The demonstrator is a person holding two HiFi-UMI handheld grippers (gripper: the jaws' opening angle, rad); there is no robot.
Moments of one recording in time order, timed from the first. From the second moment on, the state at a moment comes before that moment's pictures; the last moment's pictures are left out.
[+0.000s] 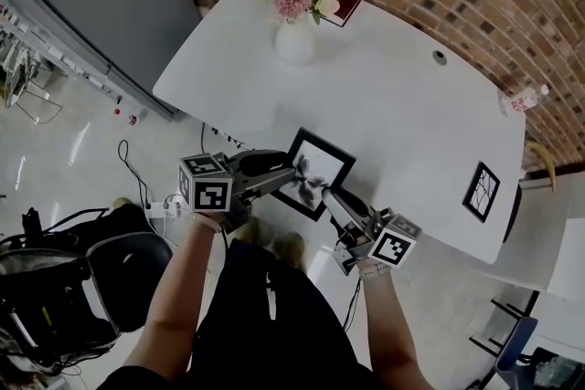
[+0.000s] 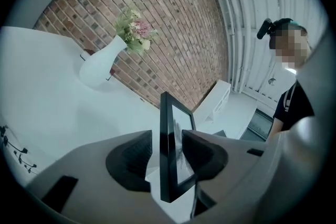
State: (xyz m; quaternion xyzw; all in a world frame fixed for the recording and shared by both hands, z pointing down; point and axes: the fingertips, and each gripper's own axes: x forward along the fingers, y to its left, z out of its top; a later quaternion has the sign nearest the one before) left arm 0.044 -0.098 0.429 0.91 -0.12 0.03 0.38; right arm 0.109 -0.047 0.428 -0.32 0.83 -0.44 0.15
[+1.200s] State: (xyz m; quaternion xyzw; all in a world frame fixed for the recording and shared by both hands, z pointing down) left arm 0.007 -0.235 0.436 0.94 -0.20 0.04 0.28; right arm 0.079 -0.203 0.435 -0.31 0.88 -0.35 0.07
